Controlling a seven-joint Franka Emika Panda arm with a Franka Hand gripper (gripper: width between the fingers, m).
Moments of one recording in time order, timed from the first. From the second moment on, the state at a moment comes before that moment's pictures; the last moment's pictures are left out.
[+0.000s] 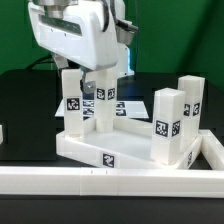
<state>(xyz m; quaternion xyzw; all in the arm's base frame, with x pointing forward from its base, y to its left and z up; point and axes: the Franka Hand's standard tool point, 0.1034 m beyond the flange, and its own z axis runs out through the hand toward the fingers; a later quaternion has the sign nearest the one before) 0.549 -0.082 0.117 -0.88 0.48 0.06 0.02</state>
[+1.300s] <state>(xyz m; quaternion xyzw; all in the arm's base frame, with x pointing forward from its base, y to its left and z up) 0.538 -0.091 0.114 -1.00 -0.05 0.01 0.00</state>
